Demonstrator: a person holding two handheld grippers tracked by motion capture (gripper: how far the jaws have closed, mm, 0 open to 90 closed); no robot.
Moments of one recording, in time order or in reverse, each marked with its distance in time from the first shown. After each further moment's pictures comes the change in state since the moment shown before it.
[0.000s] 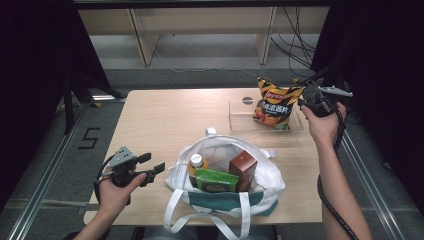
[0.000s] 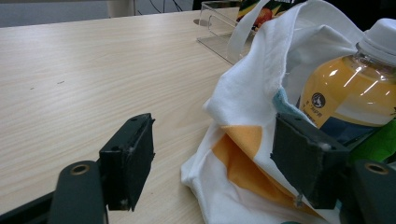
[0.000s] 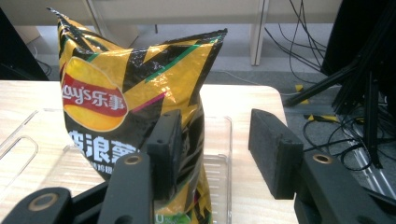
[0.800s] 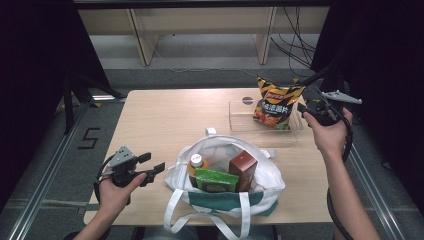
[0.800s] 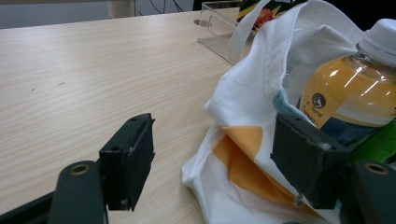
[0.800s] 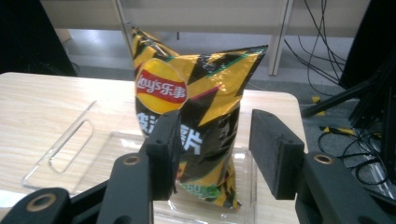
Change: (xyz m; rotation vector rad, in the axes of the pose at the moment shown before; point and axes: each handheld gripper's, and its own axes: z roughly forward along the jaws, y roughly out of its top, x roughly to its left) left arm 0.000 0.001 0.000 0.001 0.003 0.009; right arm 0.019 -0.003 -0.052 -0.033 0.090 -0.042
